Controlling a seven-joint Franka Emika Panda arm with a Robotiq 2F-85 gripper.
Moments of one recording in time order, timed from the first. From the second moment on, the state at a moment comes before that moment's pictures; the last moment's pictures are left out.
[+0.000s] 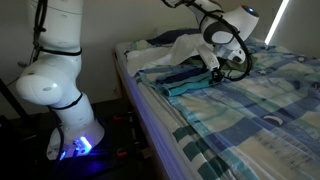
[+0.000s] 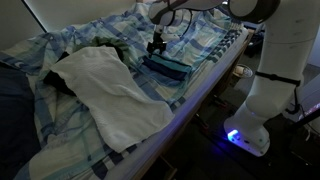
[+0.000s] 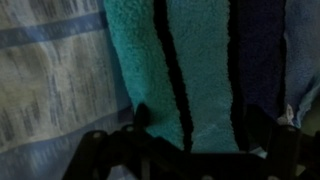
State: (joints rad) arm -0.12 0.37 0.03 -1.82 0.43 2.12 -0.30
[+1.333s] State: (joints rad) arm -0.22 0.40 0.05 -1.80 0.67 2.03 -0.57
